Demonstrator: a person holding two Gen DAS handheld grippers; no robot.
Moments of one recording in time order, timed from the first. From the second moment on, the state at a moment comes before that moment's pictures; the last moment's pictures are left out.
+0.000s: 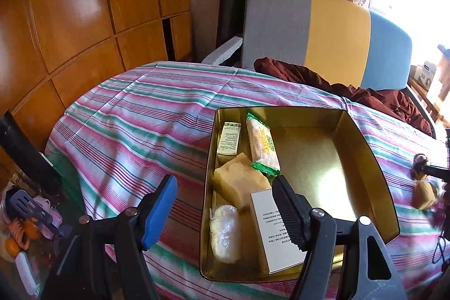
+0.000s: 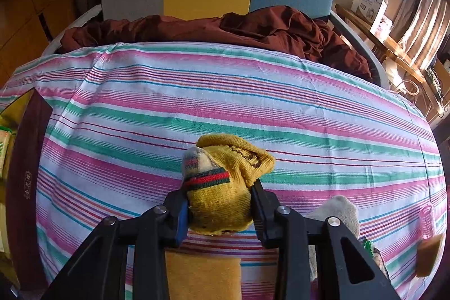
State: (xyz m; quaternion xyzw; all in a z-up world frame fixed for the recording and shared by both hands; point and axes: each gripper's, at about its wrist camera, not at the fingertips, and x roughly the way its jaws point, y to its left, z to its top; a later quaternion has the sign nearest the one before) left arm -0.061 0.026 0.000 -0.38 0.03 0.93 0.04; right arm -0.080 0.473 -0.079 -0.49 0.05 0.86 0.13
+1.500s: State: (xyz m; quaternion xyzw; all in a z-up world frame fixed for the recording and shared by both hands) left arm -0.052 -0.047 -0.037 -0.40 -0.05 0.92 0.02; right arm -0.117 0.165 -0.049 -0.50 0.09 0.84 -0.18
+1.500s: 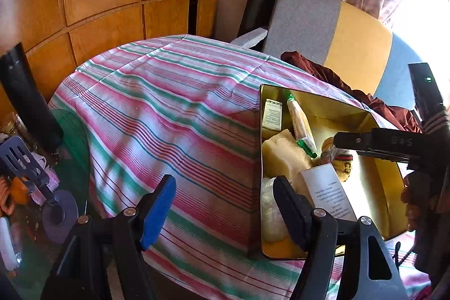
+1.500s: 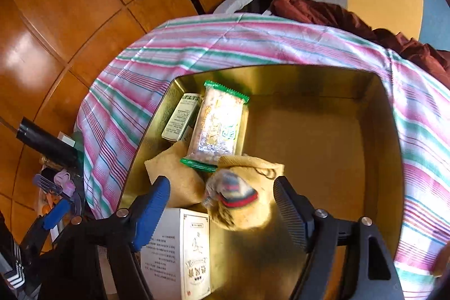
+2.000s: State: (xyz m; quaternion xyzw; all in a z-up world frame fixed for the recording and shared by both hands) left arm -0.039 -0.019 -0.012 -0.37 -0.01 0.93 0.05; right arm -0.063 0.239 -0.023 -0.45 0.05 0.88 -0.09
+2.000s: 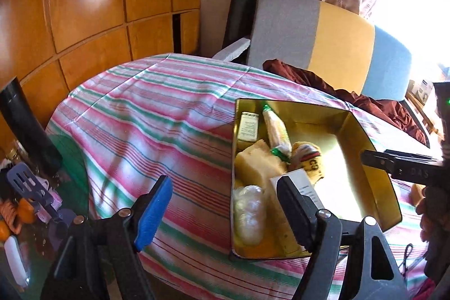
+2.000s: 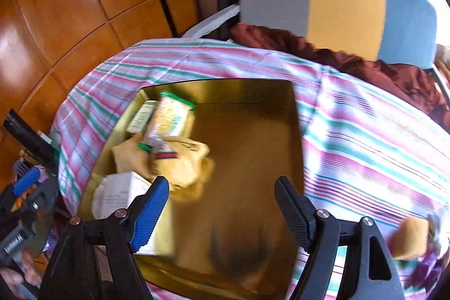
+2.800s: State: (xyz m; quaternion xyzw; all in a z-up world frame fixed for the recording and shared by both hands) left arm -0.029 0.109 0.008 -0.36 0.07 0.91 0.18; right arm 0.049 0.541 -0.031 -0.37 0.22 0.86 0.27
